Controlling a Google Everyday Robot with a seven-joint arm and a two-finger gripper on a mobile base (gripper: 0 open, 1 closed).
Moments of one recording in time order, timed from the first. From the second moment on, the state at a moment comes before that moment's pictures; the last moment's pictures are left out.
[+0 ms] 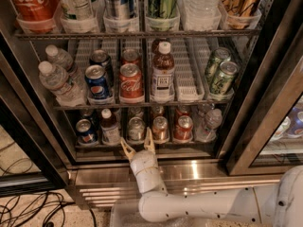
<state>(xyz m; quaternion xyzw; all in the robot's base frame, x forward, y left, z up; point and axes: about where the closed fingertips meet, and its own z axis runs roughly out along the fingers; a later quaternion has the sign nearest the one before) 0.605 0.036 0.600 -0.16 0.64 0.01 0.75</state>
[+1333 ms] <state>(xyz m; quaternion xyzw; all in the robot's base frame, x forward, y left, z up) 0.632 0.032 0.599 -0.13 0.65 0.00 0.75</state>
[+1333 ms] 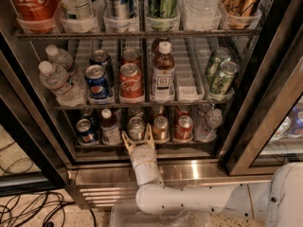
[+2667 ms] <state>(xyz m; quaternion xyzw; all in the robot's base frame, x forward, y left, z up) 0.638 0.045 0.600 -0.14 0.65 0.03 0.74</state>
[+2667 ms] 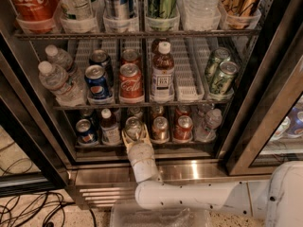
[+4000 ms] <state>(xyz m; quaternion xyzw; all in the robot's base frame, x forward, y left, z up) 0.612 0.038 0.645 -0.14 0.67 0.08 0.72</state>
